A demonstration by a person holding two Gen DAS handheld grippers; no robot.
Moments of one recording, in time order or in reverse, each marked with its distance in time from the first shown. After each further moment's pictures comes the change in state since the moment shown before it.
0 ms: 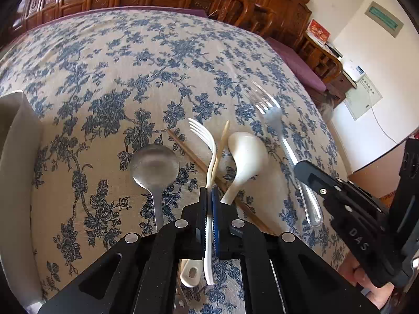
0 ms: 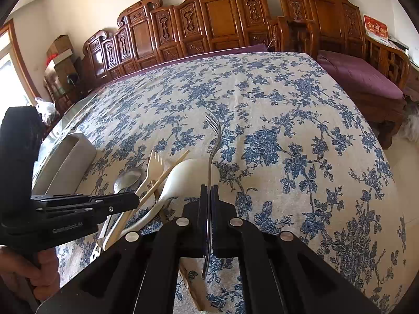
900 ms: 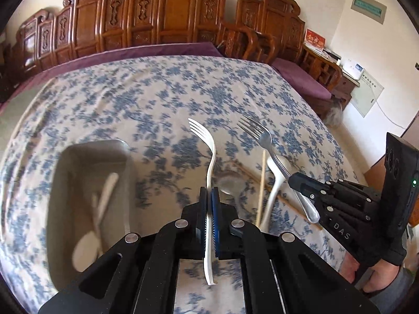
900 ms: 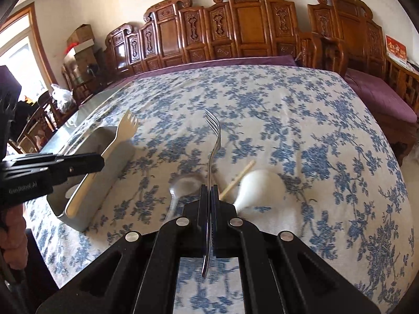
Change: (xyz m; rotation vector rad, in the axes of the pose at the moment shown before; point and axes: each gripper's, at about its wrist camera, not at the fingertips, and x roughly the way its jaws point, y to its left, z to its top) left arm -0.111 0.049 0.006 0.126 -0.138 0.138; right arm -0.008 0.081 0.007 -0.101 -0.027 0.074
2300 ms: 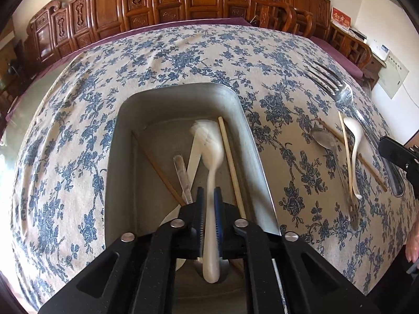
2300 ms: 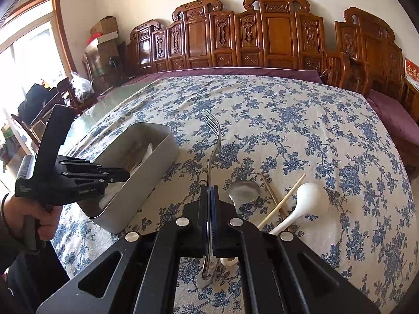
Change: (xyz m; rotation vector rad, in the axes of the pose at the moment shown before) left arm 0.026 0.101 -0.041 0.016 0.123 0.140; right arm -0.006 0.064 0.001 -0.096 -0.015 0.053
